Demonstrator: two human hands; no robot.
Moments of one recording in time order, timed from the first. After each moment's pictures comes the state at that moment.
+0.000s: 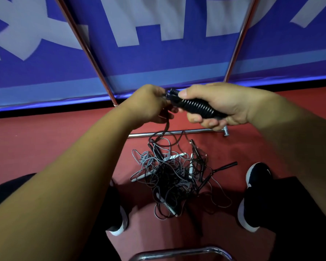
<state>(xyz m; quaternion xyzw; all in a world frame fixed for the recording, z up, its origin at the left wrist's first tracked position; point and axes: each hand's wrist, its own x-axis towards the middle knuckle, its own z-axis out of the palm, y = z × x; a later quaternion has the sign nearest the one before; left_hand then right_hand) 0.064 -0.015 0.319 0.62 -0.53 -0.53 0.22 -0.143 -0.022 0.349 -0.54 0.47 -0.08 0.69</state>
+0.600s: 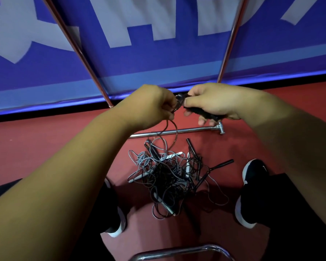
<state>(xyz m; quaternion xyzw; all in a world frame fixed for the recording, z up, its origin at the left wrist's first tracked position) 0.054 -0.011 0.338 0.54 -0.82 -0.21 0.06 -0.154 -0.037 0.323 -0.59 0.59 -0.07 0.54</state>
